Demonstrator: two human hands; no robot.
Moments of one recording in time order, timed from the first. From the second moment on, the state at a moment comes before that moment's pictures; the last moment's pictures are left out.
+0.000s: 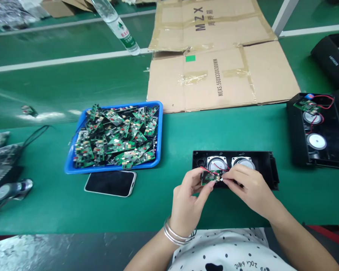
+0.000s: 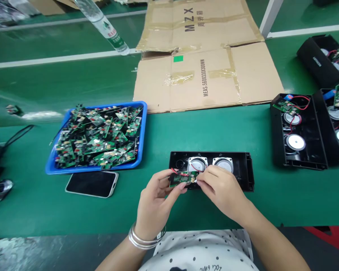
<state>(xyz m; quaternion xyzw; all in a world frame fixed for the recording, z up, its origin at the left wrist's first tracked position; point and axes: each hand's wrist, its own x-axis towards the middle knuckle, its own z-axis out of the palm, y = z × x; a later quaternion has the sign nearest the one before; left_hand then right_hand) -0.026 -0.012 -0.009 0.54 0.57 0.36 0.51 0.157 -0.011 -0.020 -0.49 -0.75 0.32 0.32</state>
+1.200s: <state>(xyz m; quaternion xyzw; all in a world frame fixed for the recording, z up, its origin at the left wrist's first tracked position) -0.024 -0.009 -0.007 0.63 0.54 0.40 0.40 0.151 -0.009 -0.024 -0.52 -0.77 0.21 0.30</state>
